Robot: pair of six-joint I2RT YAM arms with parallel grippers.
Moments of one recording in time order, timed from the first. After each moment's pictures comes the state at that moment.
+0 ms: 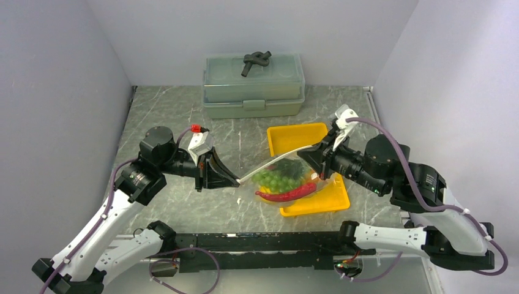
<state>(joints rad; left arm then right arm) -0.58 0.82 0.97 -0.30 1.10 -0.15 1.14 0.86 1.49 -0.84 0.27 0.21</state>
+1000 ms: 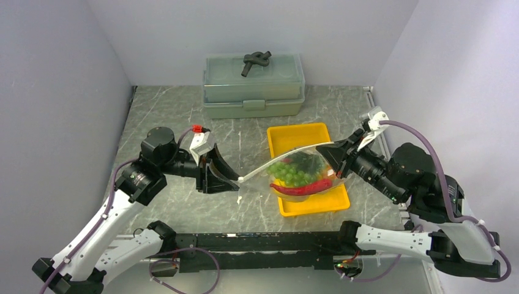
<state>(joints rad) -0.58 0.82 0.96 -0.32 1.08 -0.15 1.13 0.75 1.45 -0.84 0.42 0.25</state>
